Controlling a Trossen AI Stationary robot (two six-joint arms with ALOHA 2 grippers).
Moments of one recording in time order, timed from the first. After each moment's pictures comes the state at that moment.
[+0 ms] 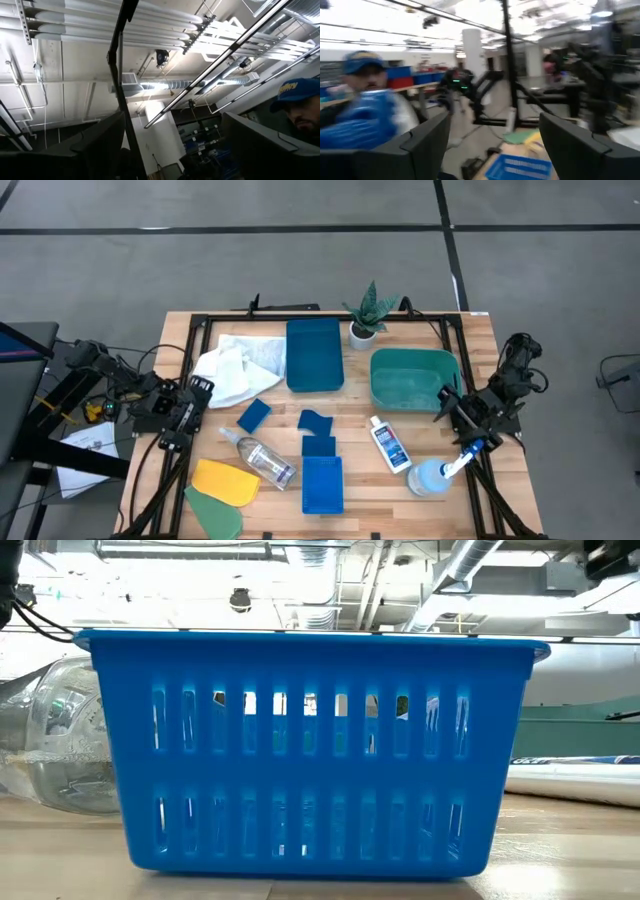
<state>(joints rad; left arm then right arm) -0.41 0.58 0.02 1.37 0.23 0.21 0.85 0.01 0.21 0.05 0.36 0.06</state>
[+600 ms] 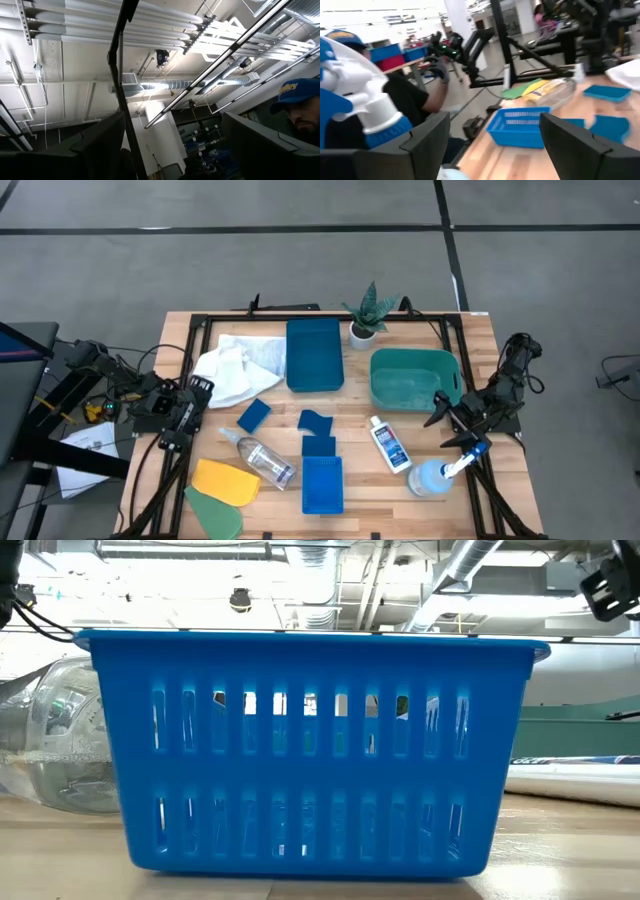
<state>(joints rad) -0.41 0.58 0.02 1.37 0.23 0.21 0.85 0.01 0.20 -0.17 0.36 0.30</state>
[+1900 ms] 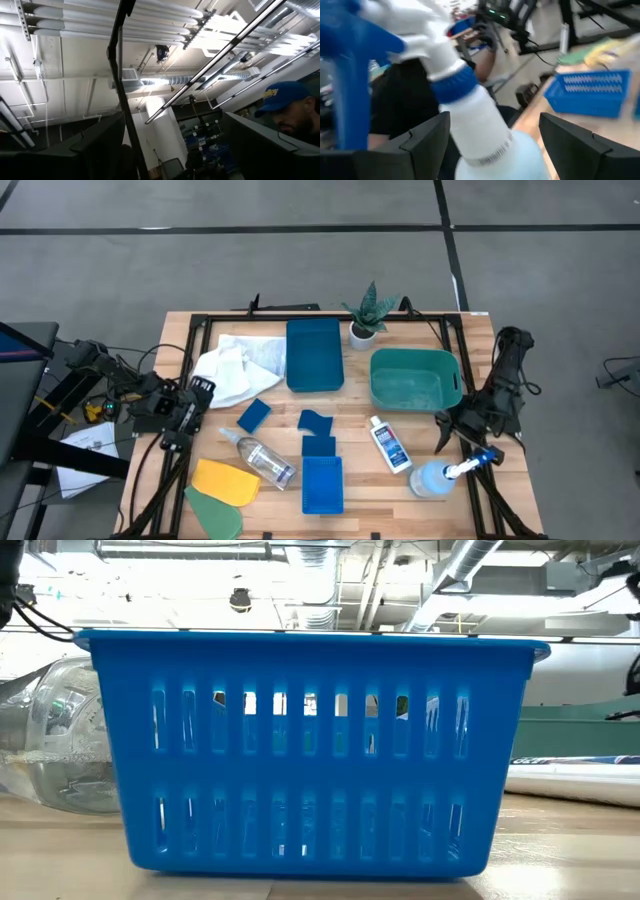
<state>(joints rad) -0.41 0.58 0.02 1.34 0.22 0.22 1.02 0.09 0.17 -0.13 0.24 0.40</state>
